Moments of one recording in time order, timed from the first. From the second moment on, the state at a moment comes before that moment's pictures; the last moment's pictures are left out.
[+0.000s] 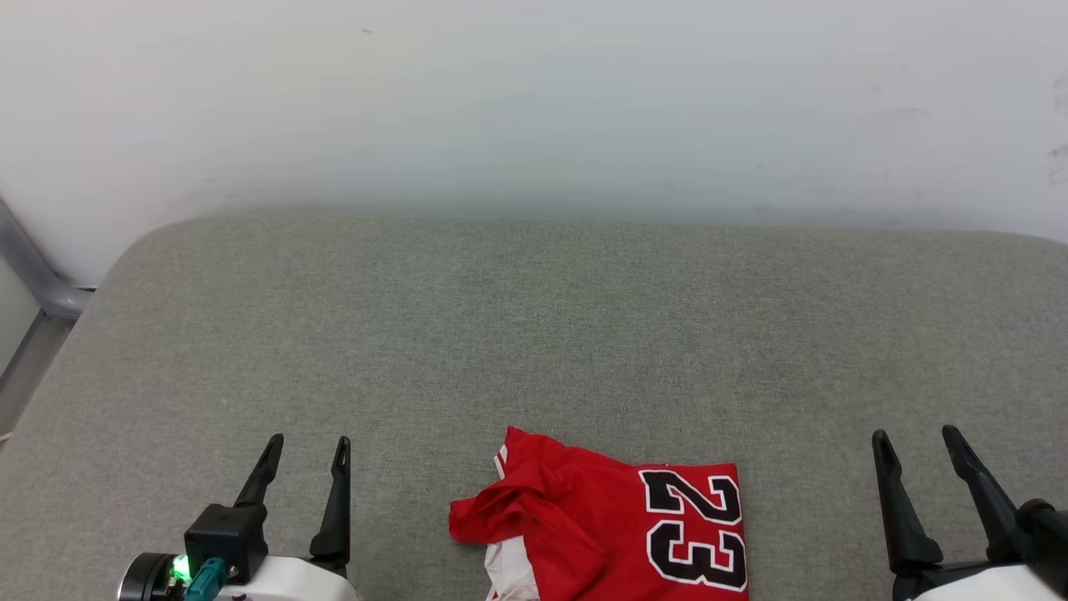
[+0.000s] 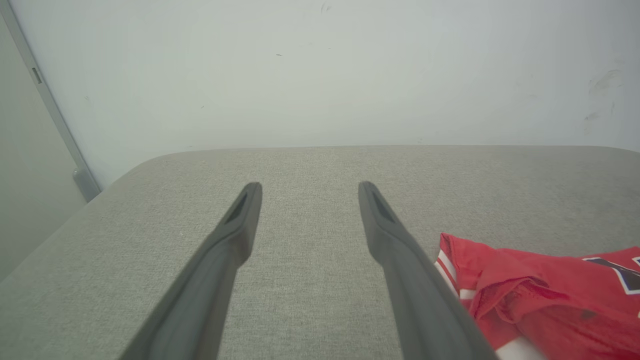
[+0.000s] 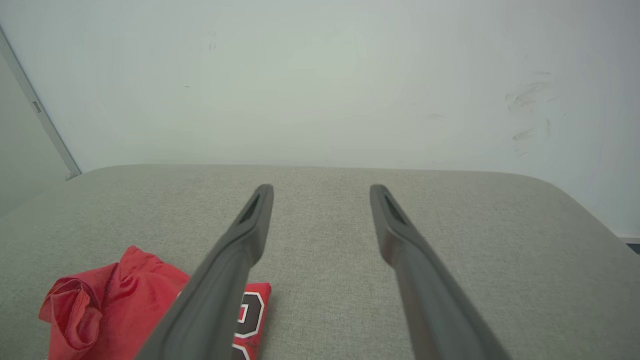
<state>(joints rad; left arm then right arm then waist) 0.03 0.31 -0.25 0.11 -0.34 0.13 -0.26 0.21 -0.07 -0.08 -0.24 0.17 0.13 0.01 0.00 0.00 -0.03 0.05</state>
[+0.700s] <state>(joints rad) -0.07 0.27 -0.23 0.05 -0.31 0.09 -0.26 0.23 -0.10 -0.23 -0.16 0.48 0.13 0.42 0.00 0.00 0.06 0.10</state>
